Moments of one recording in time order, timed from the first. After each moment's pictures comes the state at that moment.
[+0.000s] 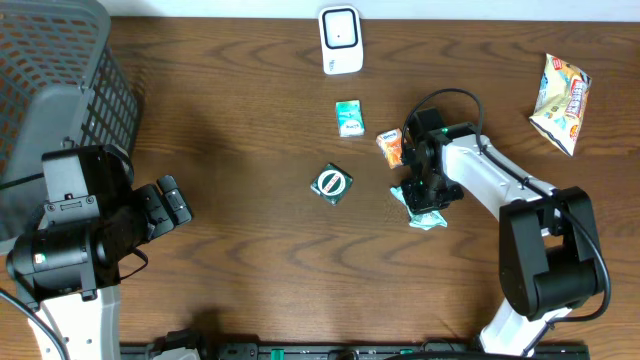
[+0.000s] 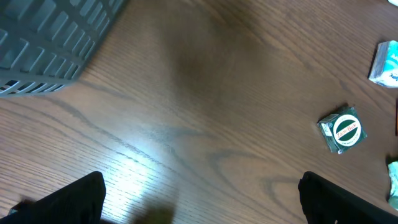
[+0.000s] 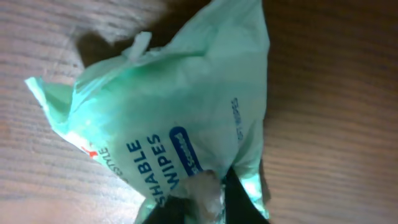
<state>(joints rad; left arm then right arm) 0.19 1.02 1.25 -1.31 0.06 -0.28 0.28 1.89 1.18 -0.95 0.00 0.03</state>
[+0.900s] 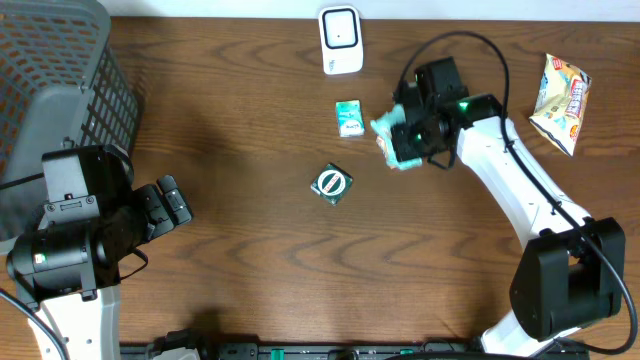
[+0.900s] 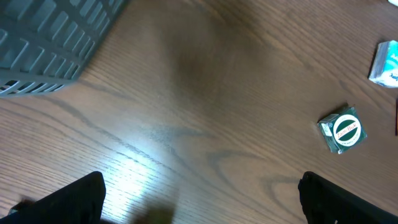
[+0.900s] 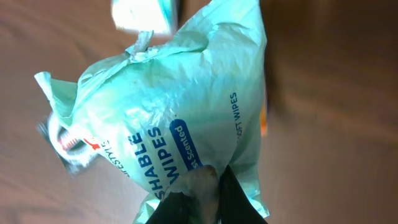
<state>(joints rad) 0.19 1.02 1.25 -1.31 0.06 -0.28 0.29 1.78 1.41 -0.82 -0.15 0.04</state>
